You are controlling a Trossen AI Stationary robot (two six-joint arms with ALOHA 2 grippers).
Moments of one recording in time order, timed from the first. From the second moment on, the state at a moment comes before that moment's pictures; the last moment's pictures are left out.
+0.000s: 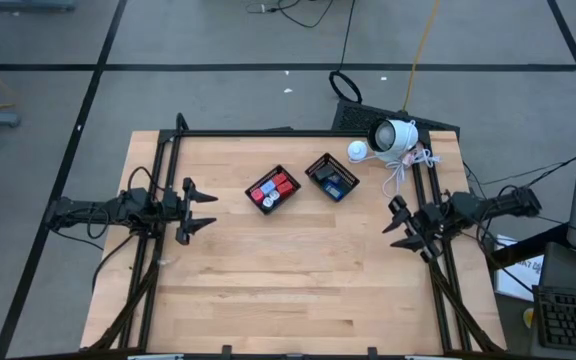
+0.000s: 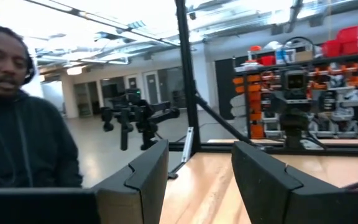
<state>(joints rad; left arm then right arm) -0.05 0.01 0.02 0.11 -0.05 -0.03 0.24 0.00 0.01 0.25 -0.19 0.17</state>
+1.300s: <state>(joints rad) -0.05 0.01 0.02 0.11 -0.05 -0.03 0.27 0.00 0.01 0.04 0.05 0.09</state>
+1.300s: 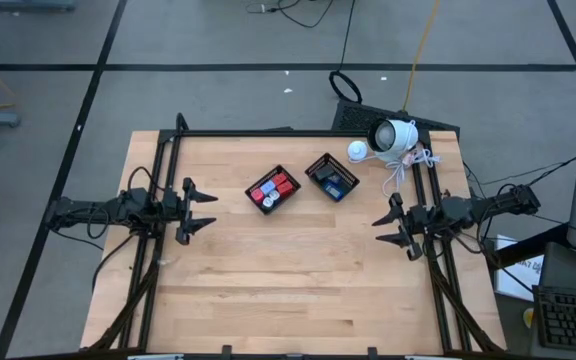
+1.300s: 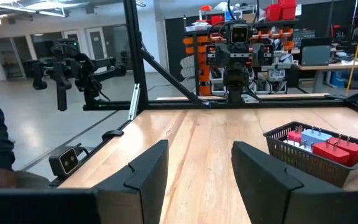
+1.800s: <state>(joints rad) -0.05 0.01 0.02 0.11 -0.05 -0.03 0.27 0.01 0.01 0.04 0.05 0.09</state>
